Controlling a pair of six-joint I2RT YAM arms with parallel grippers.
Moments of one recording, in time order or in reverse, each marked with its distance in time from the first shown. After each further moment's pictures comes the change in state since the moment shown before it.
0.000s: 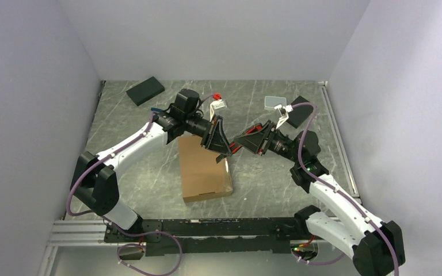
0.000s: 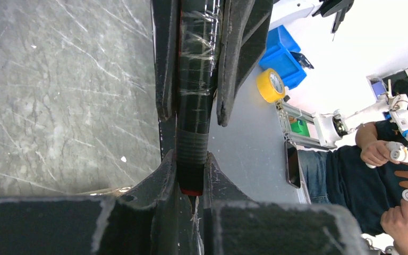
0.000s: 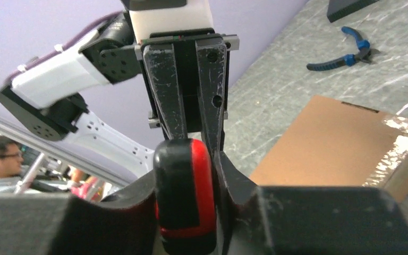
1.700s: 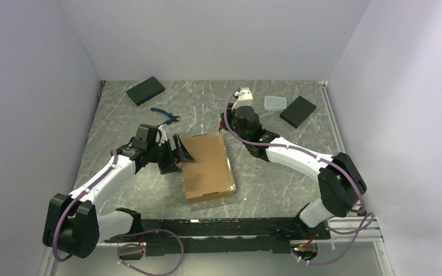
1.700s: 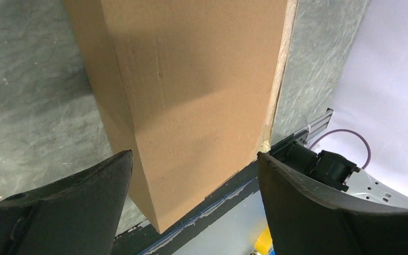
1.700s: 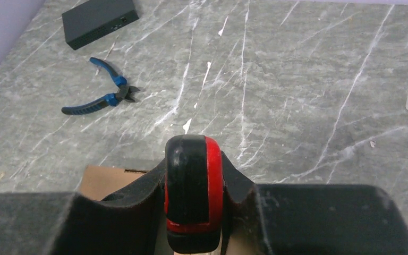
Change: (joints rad) left arm 0.316 -0.386 -0.589 -0.171 -0.742 -0.555; right arm 0.284 0.609 0.440 -0.272 0.986 -0.563
